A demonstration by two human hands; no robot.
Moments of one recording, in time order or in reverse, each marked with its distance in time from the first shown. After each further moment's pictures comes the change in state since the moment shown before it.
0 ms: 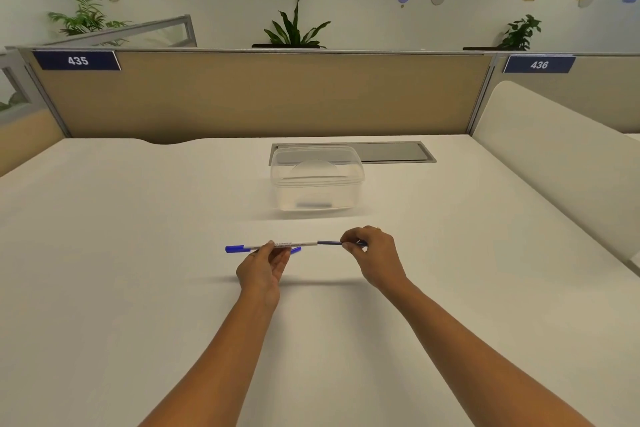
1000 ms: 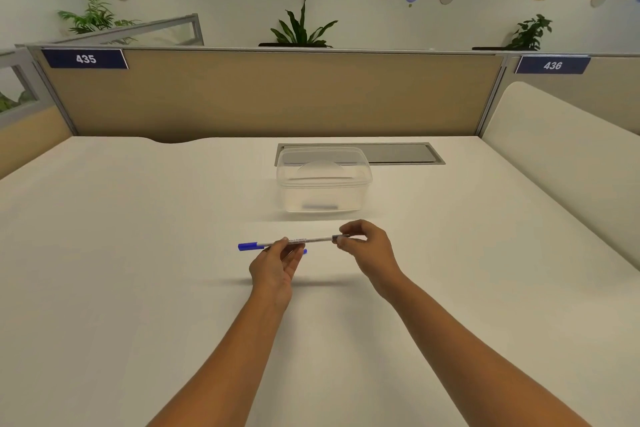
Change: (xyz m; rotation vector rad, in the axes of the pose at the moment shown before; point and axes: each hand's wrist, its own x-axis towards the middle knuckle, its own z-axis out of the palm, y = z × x) left_hand 0.001 -0.001 0.009 -0.023 -0.085 -0.031; right_hand 0.015 -0.009 0.017 0.502 -0.016 0.219
